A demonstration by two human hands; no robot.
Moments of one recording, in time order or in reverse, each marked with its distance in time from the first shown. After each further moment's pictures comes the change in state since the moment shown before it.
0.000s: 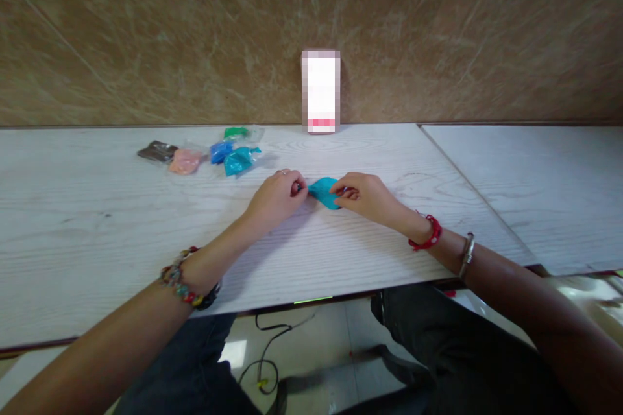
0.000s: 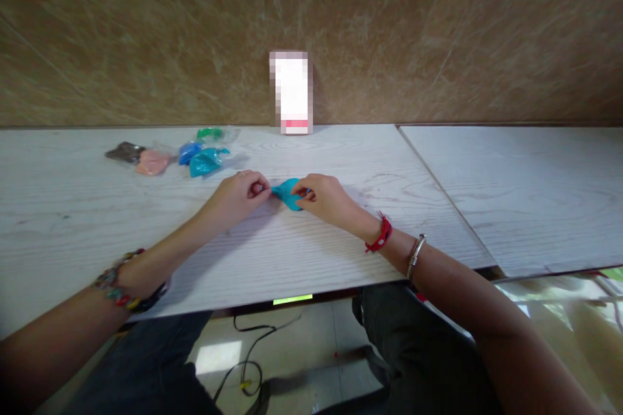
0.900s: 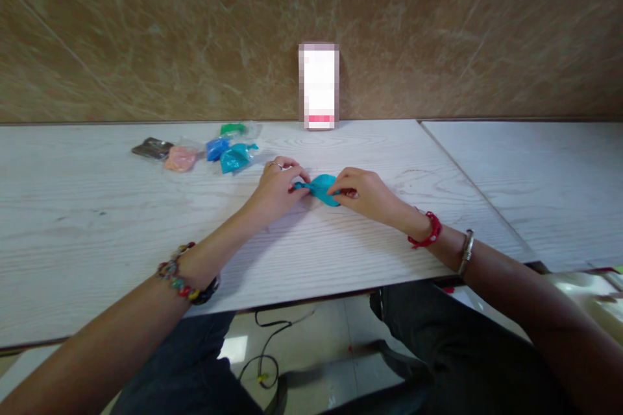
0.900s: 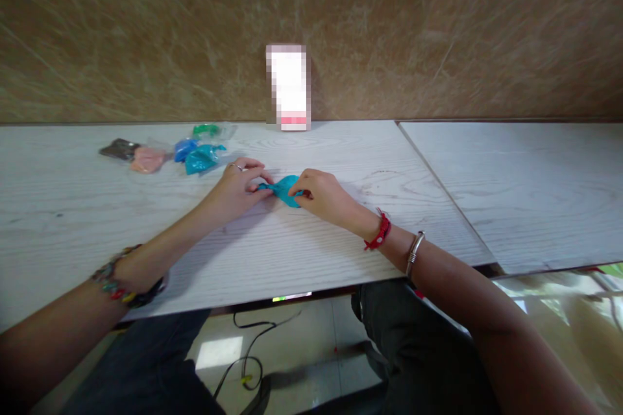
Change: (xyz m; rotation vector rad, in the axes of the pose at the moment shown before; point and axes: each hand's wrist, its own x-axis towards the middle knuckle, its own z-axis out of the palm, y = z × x) left_hand 0.007 -0.012 0.011 -0.098 0.079 0.028; right_hand -0.001 -0.005 -0.004 -0.173 -0.022 -0.112
